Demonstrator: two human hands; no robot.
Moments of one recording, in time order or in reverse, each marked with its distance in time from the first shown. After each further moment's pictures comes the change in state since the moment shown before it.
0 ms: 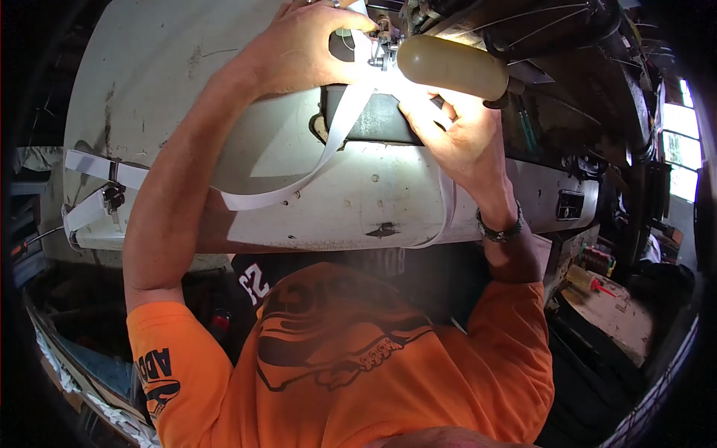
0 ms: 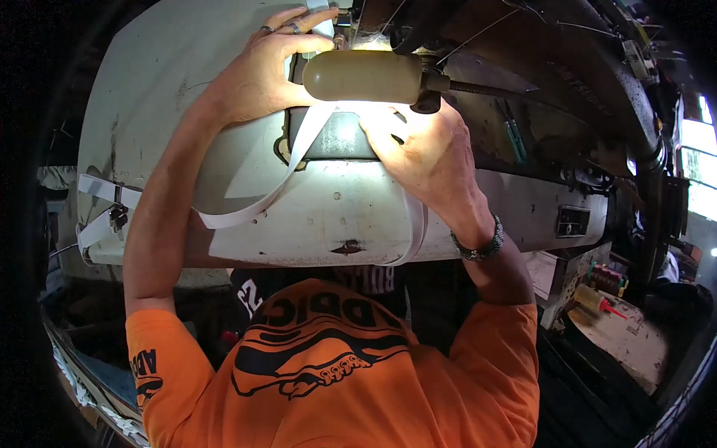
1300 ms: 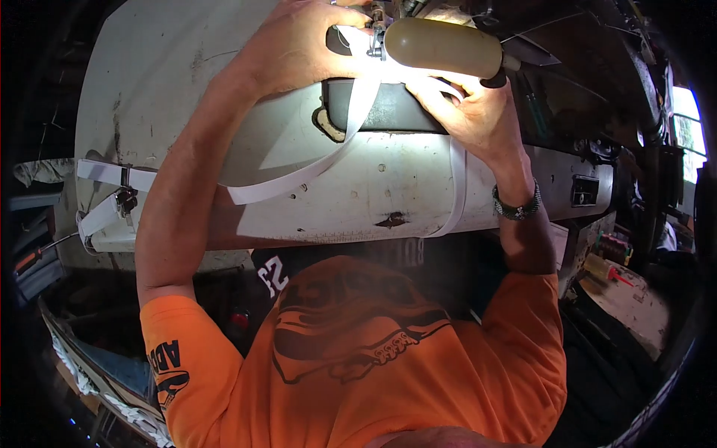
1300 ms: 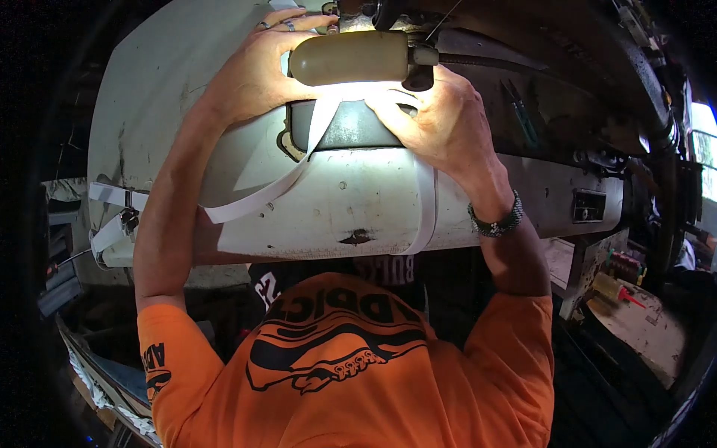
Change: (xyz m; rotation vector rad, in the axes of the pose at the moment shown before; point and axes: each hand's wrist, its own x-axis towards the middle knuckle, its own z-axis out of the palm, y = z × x) left_hand -0.001 0.012 -0.001 0.070 -0.112 -0.135; right_hand 0.011 0.017 -0.010 0.112 -0.098 -0.060
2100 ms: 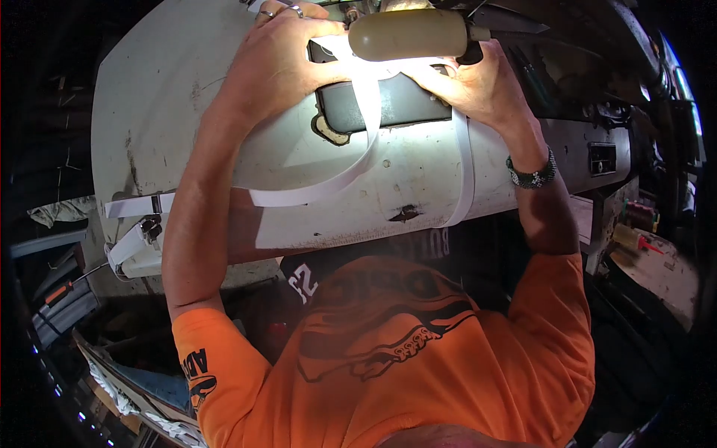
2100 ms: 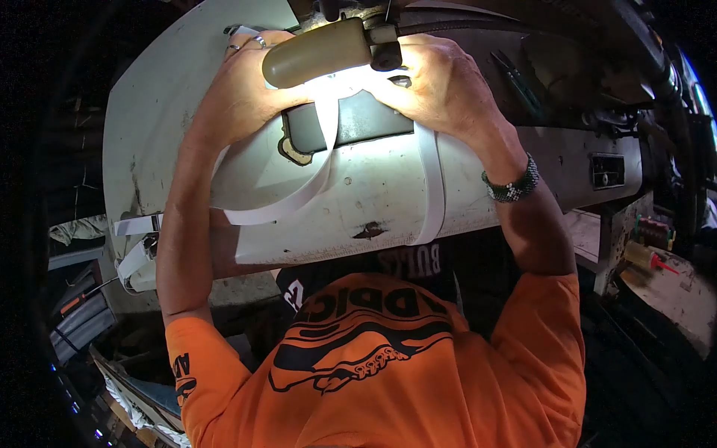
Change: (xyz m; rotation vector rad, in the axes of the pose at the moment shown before) left_hand -0.005 0.020 -0.013 0.034 -0.009 -0.200; right_hand 0.001 0.030 -0.014 -0.192 -0.056 0.103
